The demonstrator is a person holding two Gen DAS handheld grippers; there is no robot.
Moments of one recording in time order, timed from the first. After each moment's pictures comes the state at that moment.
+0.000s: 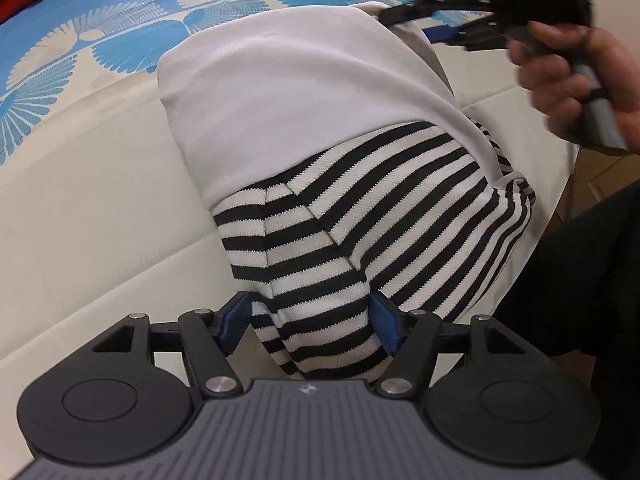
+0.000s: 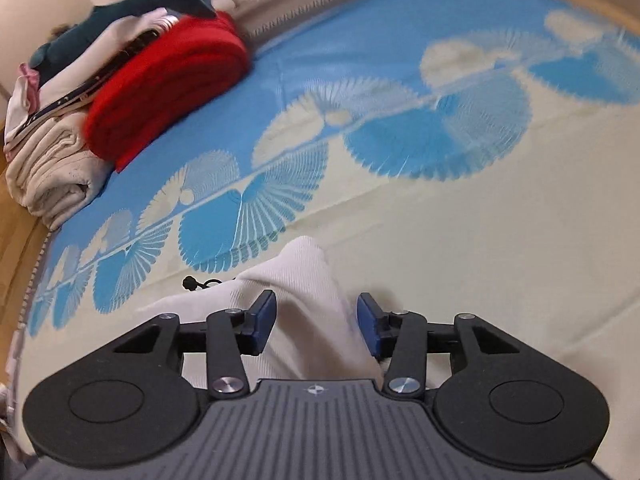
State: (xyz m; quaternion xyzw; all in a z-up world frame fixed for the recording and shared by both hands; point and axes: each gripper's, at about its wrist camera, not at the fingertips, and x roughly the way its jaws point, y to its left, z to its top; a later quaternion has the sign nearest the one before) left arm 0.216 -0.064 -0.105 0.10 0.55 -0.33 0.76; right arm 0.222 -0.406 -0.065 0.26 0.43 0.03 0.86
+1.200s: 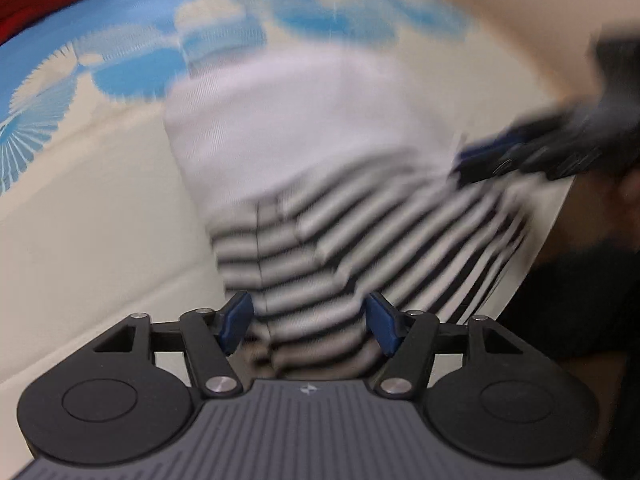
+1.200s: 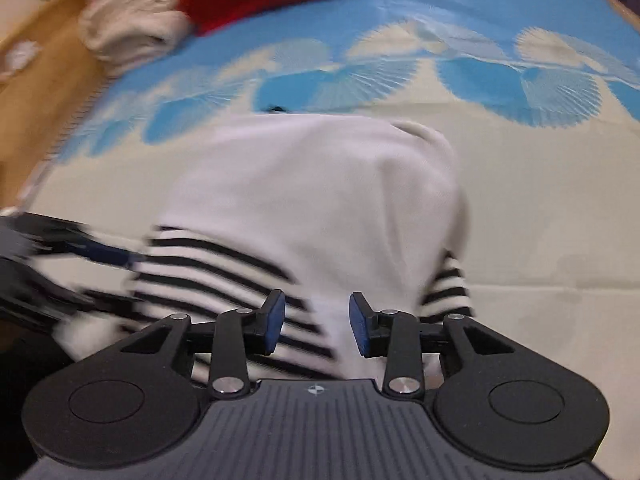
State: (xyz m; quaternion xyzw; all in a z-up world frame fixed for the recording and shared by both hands) left arm 0.213 -0.085 -0.099 0.14 0.54 -0.32 0.77; right arm 0.138 -0.370 -0.071 0.08 0.53 0.20 0.82
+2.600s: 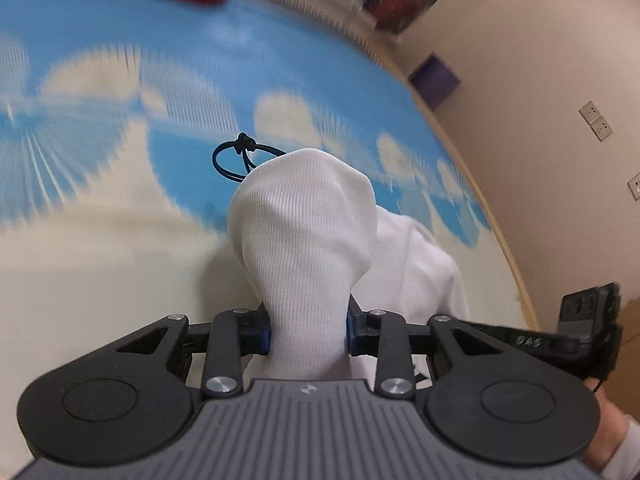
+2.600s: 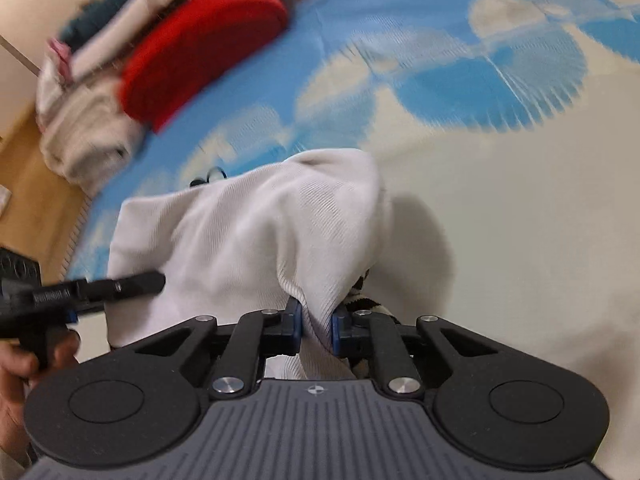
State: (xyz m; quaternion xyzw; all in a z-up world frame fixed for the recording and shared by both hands) left arm 0.368 -0.011 -0.065 -0.17 0.46 -0.29 0.82; right arm 0.242 -0.383 -0.075 0.26 0.44 0.12 0.85
